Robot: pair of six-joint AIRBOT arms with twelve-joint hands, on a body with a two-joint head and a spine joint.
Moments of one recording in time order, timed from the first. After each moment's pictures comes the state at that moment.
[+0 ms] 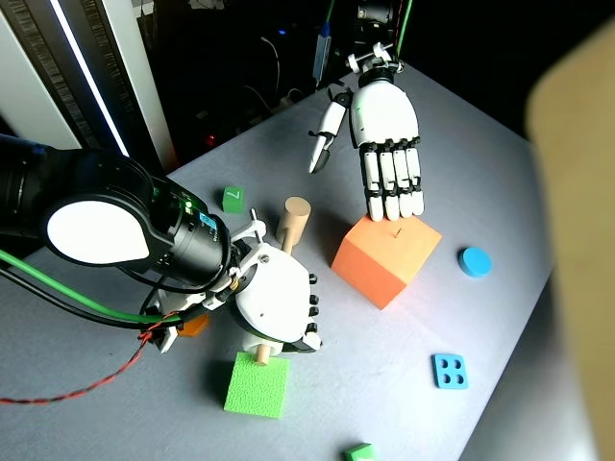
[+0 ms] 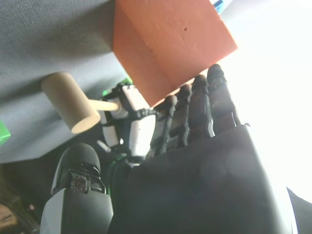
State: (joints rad) left arm 0.87 -0.85 0.94 -0.12 -0.78 1.02; right arm -0.21 -1.33 1.21 -0.38 -0.42 -0.67
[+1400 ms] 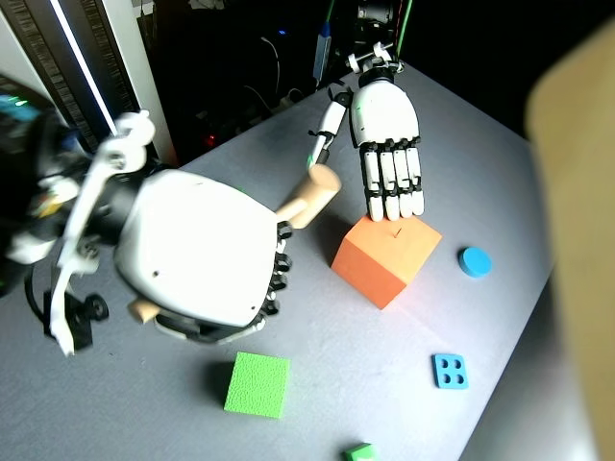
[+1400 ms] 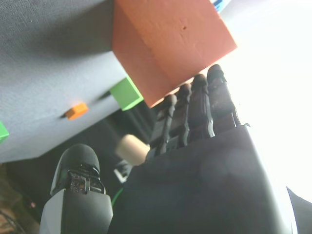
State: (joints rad) left arm 0.87 -0.85 0.94 -0.12 -0.79 1.02; right arm -0.01 -0.96 0.95 -0.39 -0.19 -0.71
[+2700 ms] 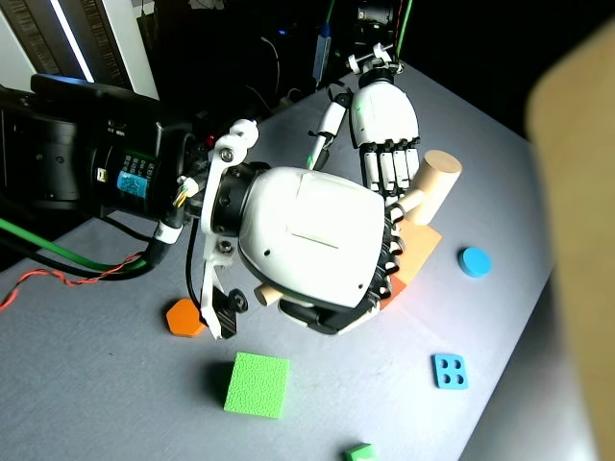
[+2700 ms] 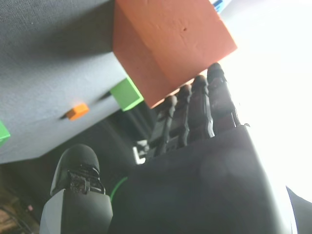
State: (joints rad) left arm 0.87 -0.85 0.95 -0.12 -0.79 1.01; right arm -0.16 -1.26 1.07 0.98 0.53 -2.08
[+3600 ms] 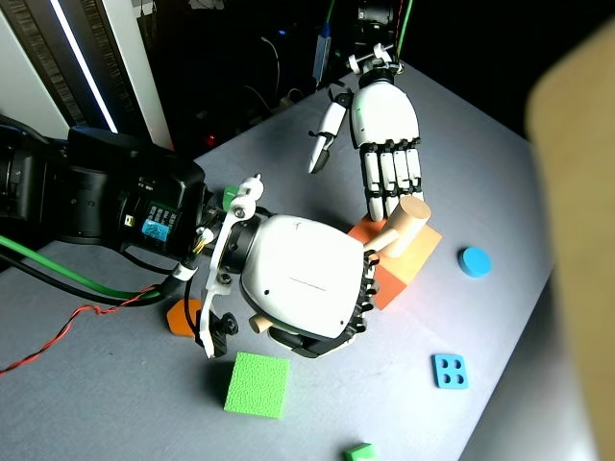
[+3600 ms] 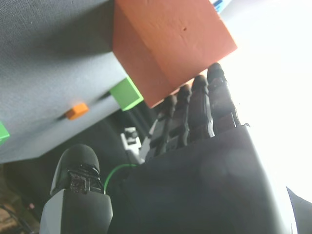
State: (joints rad) left arm 0.87 -0.85 0.95 -0.12 -0.79 1.01; right arm -0.24 -1.27 1.10 1.00 0.49 -2.11
